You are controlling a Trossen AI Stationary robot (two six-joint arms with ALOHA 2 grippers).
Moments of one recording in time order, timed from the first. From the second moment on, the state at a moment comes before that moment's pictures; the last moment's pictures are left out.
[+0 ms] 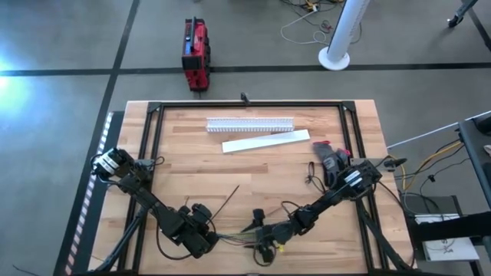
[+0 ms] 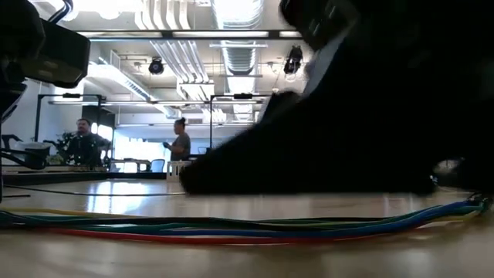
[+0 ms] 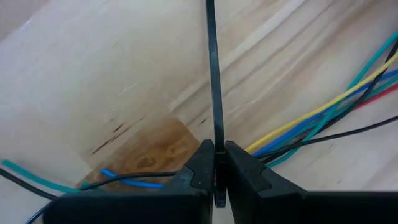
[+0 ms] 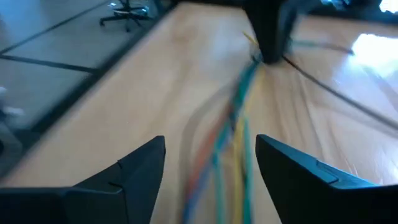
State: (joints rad) left arm -0.76 1.78 1.07 -0.66 -0.28 -1.64; right arm 0.55 2.31 1.04 0.84 0.31 0.10
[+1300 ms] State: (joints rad) left arm -0.76 1.78 1.07 -0.66 -0.30 -1.65; right arm 0.33 2.21 1.18 0.58 -0.06 -0.17
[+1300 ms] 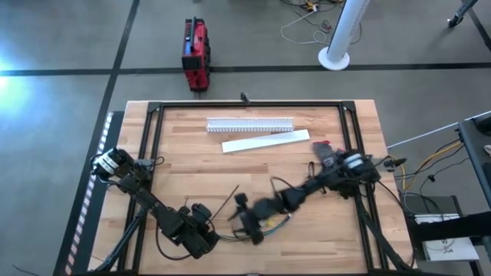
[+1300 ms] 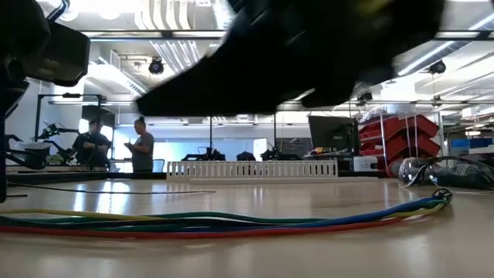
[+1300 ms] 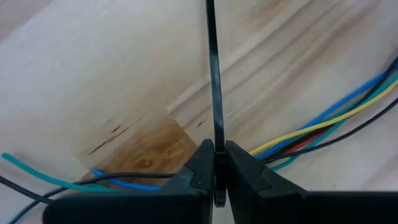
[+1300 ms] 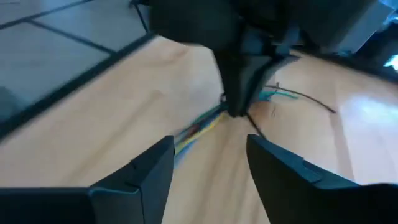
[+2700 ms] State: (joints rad) left arm -0.77 1.78 1.07 -0.65 -0.32 -1.56; right arm 0.10 2.44 1.69 -0.12 -0.40 -0.31
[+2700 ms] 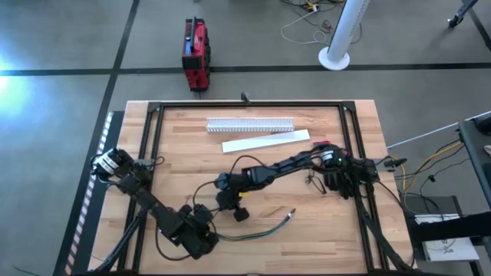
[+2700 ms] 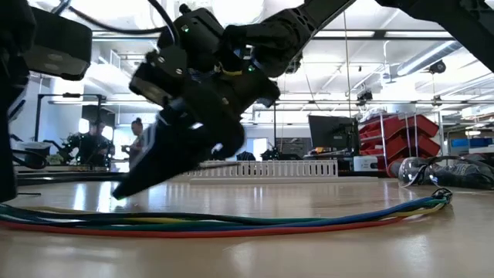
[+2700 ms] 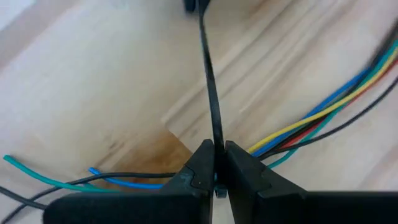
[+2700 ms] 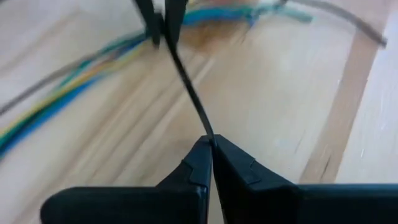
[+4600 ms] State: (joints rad) left arm -0.77 1.81 1.08 -0.65 -0.38 -1.50; right arm 0.16 2.54 1.68 0.25 -0.43 -0.29
